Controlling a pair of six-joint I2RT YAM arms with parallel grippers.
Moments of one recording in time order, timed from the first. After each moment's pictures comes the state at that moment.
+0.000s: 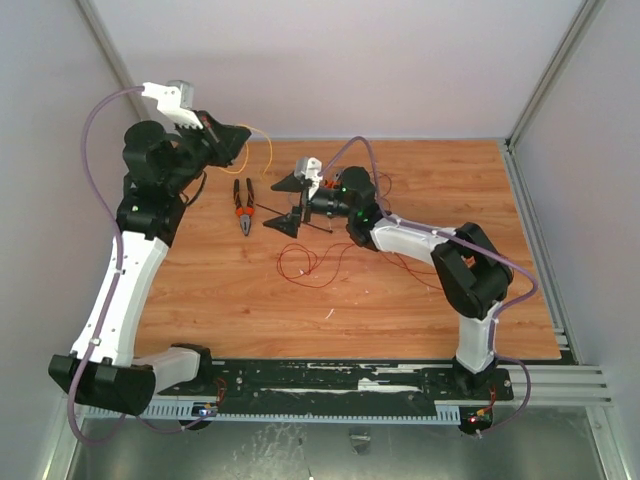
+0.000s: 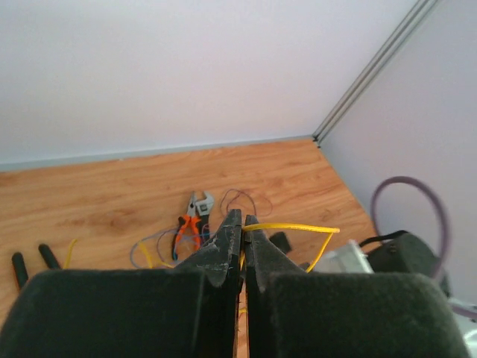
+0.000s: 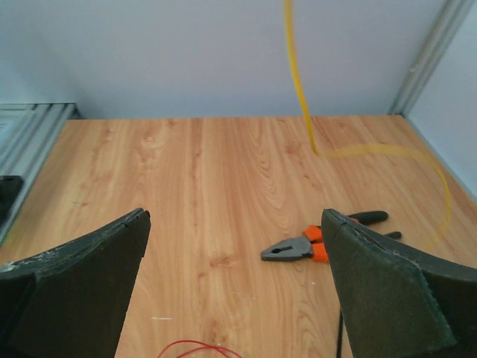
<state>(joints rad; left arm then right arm) -0.16 1.18 1.36 -0.16 0.33 -0.37 0.72 1.89 1.26 0.77 -0.78 0.02</state>
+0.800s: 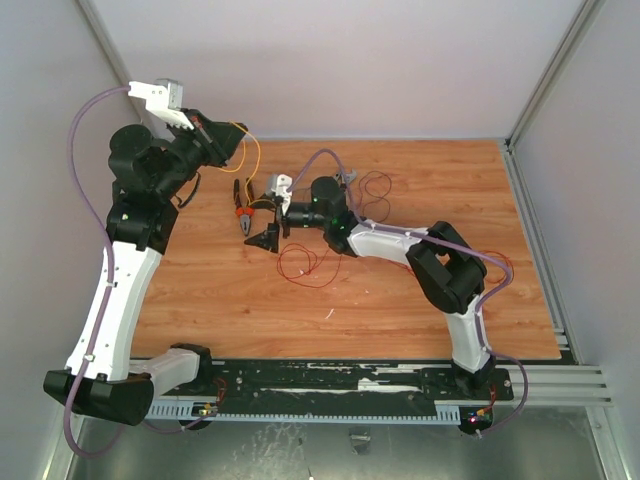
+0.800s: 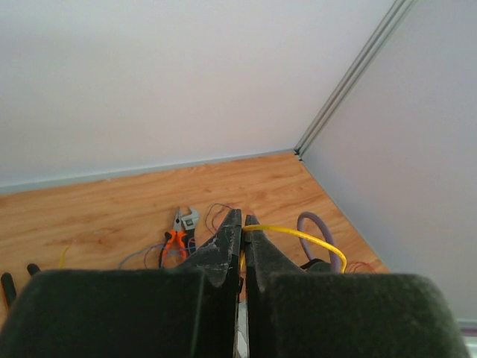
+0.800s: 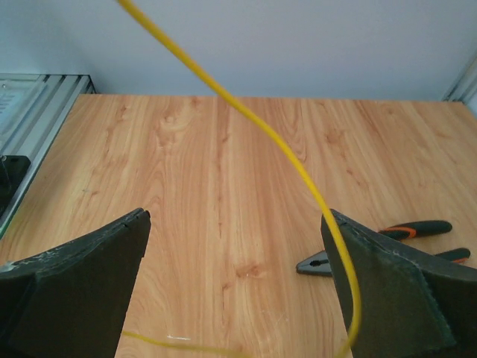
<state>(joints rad) -0.16 1.12 1.39 -0.16 0.36 -0.39 0.81 2.04 1.38 0.69 -0.74 -0.05</state>
